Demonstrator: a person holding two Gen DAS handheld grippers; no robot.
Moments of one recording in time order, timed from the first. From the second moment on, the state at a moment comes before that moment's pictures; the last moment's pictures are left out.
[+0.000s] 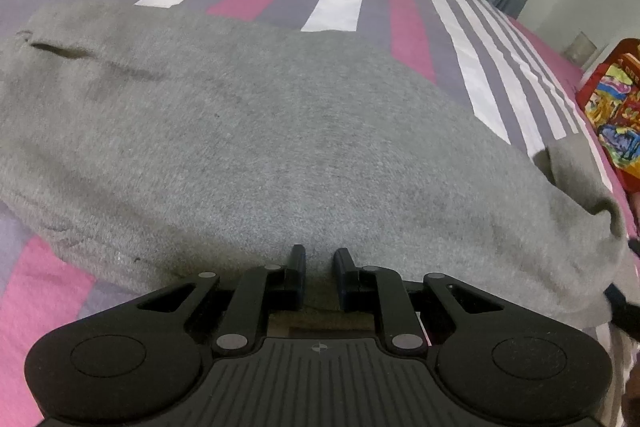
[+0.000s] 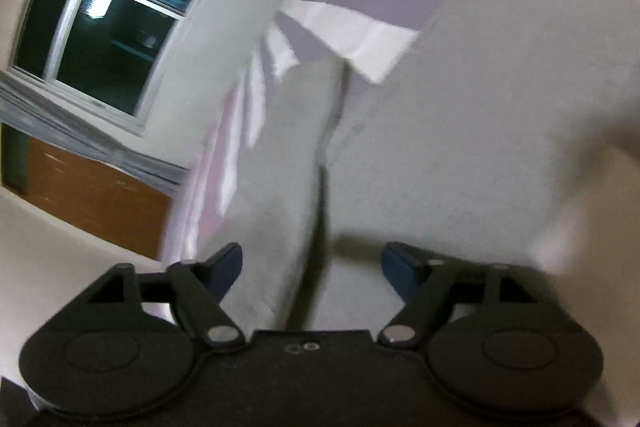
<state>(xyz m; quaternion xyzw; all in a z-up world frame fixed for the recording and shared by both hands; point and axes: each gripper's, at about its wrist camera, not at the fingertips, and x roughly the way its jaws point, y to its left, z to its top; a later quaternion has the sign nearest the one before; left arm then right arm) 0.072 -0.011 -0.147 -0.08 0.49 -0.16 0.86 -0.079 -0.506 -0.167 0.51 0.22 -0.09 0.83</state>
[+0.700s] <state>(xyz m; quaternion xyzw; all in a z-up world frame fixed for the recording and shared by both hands) 0.069 -0.012 -0.147 -0.07 0.48 -0.16 0.86 -0.141 -0.470 -0.163 0.41 0.24 -0.22 0.85</state>
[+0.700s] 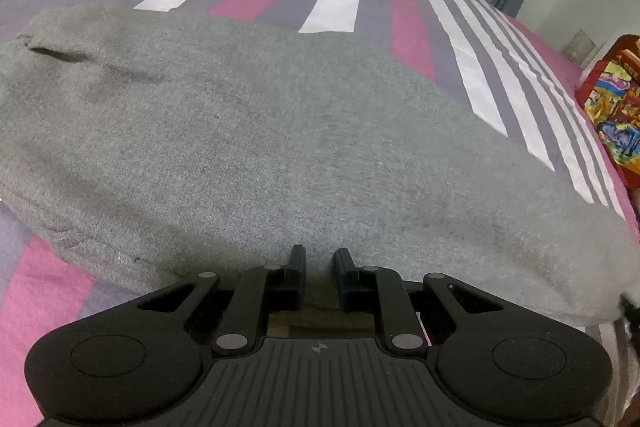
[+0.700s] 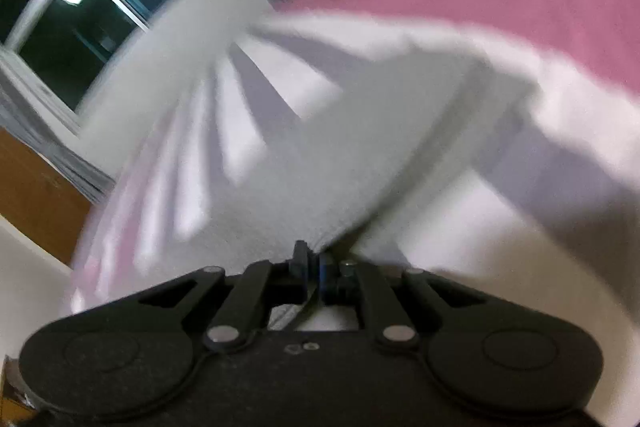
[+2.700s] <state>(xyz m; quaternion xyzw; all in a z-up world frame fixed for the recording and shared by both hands) 0.062 -0.021 -0.142 -0.03 0.47 -0.14 0.87 -0.135 -0.568 -0.111 0.36 0.24 -0.22 0.87</state>
